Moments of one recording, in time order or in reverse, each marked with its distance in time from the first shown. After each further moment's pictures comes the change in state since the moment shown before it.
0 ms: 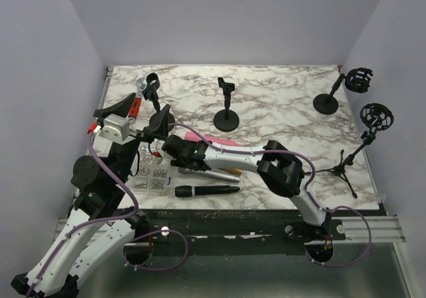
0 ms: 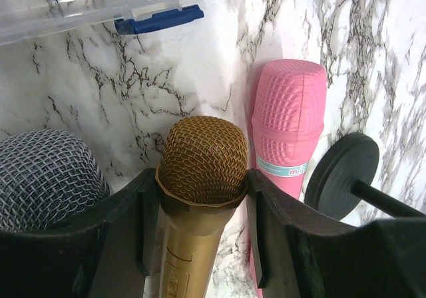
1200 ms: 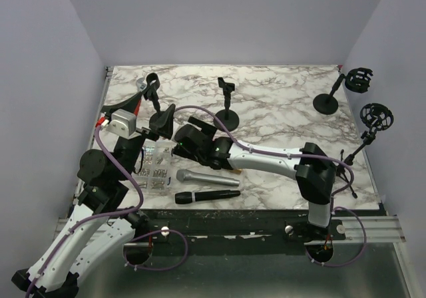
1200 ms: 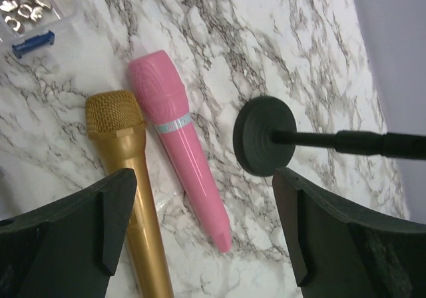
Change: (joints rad) left arm 0.000 0.047 0.001 -0.005 0.013 -0.028; right arm 0.000 -0.274 -0.159 0.156 0.149 0.095
